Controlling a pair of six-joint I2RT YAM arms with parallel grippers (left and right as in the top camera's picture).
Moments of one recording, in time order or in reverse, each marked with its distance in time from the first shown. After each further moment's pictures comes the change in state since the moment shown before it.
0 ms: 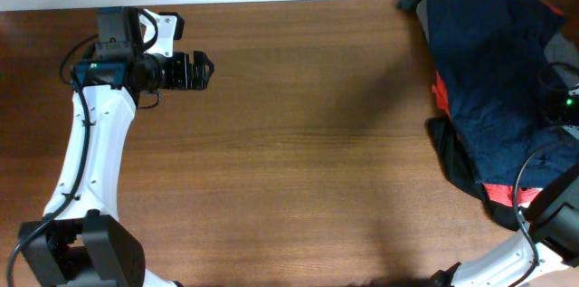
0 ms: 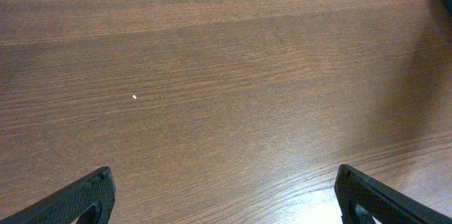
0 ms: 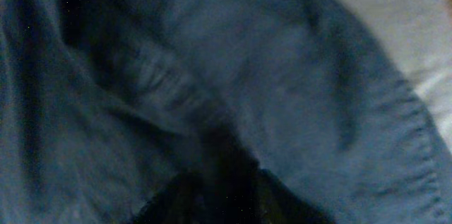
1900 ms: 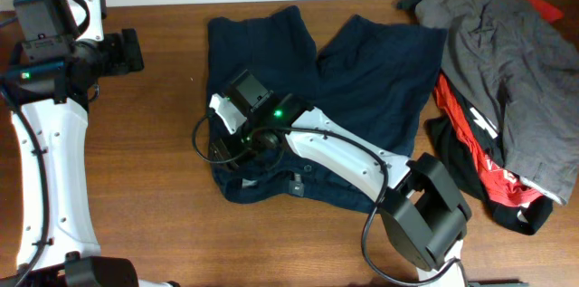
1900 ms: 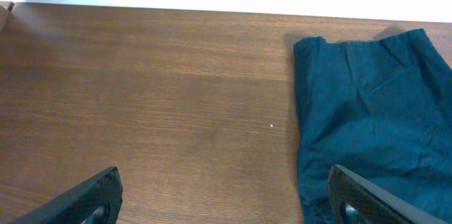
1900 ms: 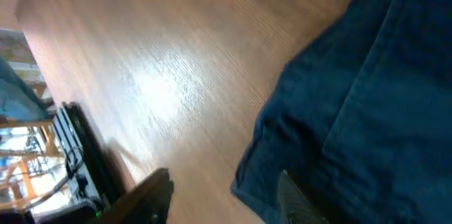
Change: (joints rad) left arm 0.156 -0.098 0.151 -0.070 -0.275 0.003; right arm 1.498 0.048 0.101 0.026 -0.363 0.175
